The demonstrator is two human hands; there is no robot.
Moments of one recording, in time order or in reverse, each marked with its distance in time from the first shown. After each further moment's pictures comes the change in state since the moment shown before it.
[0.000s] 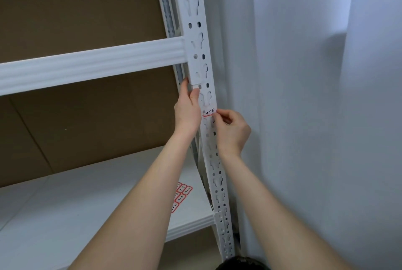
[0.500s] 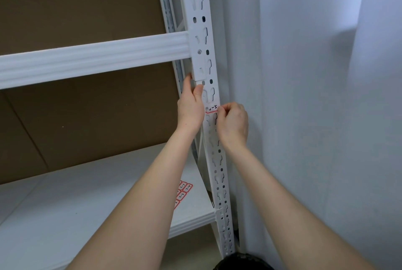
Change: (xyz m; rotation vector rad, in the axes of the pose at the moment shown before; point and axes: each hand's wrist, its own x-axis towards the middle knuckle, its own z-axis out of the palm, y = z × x) left_hand 0.000 -0.002 -0.001 -0.016 -0.035 0.016; right_hand 0.011 -0.012 -0.001 -0.407 -0.163 -0.030
